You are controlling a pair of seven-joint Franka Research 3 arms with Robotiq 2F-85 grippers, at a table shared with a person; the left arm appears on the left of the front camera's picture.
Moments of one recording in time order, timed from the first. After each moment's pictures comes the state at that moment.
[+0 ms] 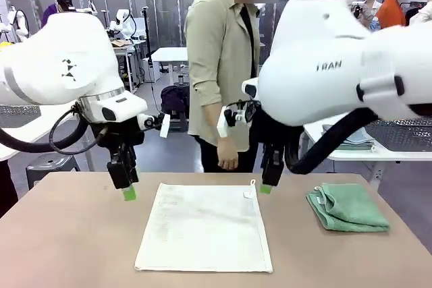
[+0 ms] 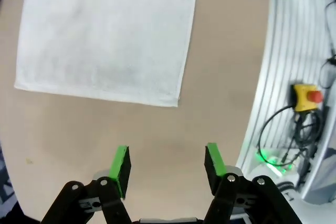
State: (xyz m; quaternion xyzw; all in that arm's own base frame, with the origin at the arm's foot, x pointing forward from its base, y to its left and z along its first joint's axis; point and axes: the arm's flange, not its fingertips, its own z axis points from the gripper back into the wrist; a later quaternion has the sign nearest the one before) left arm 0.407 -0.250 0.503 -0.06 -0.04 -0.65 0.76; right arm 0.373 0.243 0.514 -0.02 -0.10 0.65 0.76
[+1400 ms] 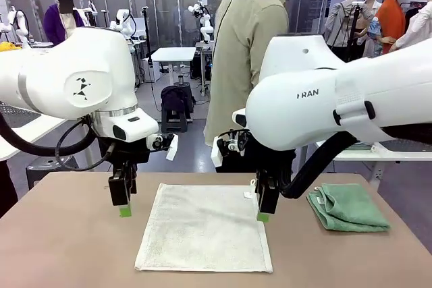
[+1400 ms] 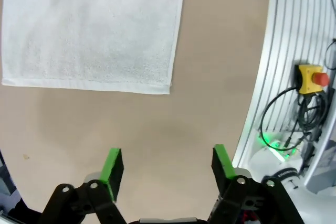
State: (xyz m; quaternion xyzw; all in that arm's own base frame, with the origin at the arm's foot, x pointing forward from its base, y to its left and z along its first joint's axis) left arm 0.388 -0.266 0.482 -0.02 0.00 -0.67 0.74; right arm 0.367 0.255 0.468 0.01 -0.05 0.67 0.74
